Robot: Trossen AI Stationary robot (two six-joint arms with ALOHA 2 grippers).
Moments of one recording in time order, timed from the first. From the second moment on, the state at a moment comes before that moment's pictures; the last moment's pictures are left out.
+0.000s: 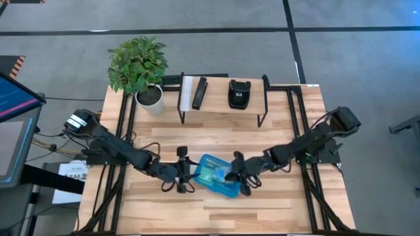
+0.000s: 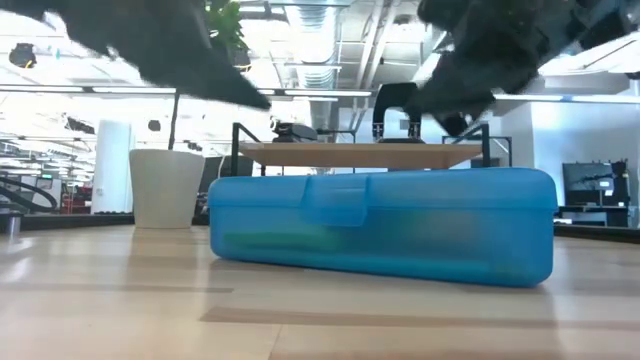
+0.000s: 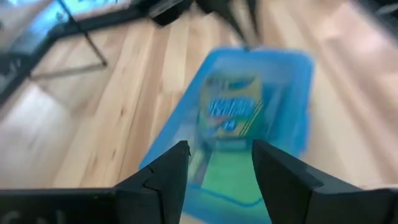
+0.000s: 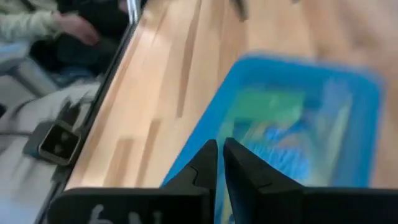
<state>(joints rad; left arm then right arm) -0.47 1.51 0.72 0.21 -0.51 -0.08 0.39 1.55 0.74 0.27 0.09 0.39</state>
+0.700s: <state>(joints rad) -0.48 0.94 0.30 0.69 -0.40 0.04 0.23 1.06 0.60 0.20 0.22 0.04</state>
